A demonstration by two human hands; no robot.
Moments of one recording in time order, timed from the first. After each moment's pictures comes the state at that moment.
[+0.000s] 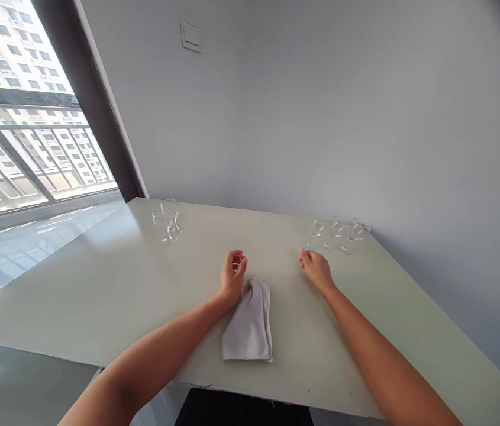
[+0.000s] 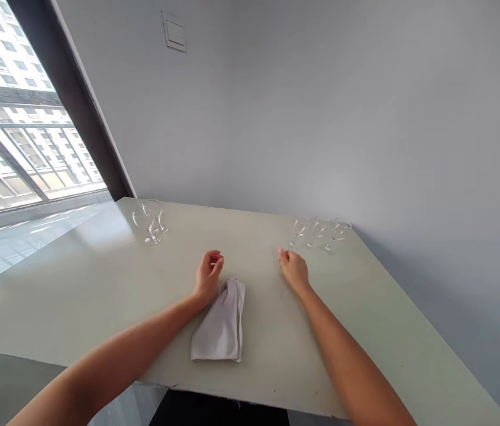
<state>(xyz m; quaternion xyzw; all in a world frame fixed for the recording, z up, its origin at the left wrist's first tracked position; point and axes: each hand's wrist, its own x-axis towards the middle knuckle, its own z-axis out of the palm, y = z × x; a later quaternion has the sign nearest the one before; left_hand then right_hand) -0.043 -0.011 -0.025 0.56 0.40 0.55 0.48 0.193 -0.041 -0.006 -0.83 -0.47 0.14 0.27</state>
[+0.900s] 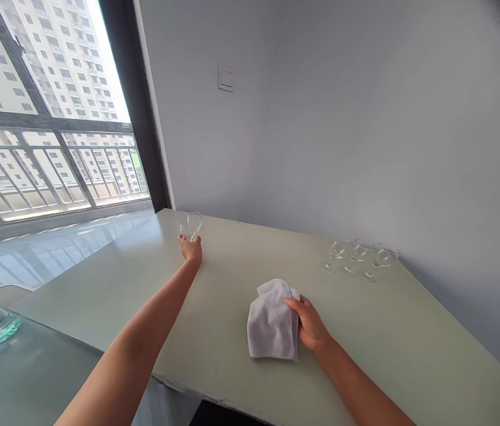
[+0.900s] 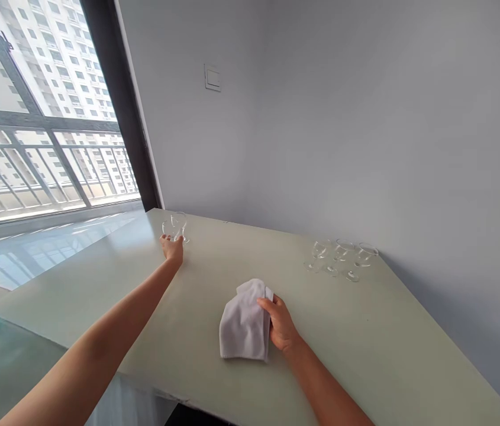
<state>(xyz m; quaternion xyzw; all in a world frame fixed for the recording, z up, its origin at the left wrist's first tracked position) -0.181 0.141 -0.011 0.33 0.71 0.57 0.23 0.088 -0.086 -0.013 -0.45 -0.33 0.62 0.55</state>
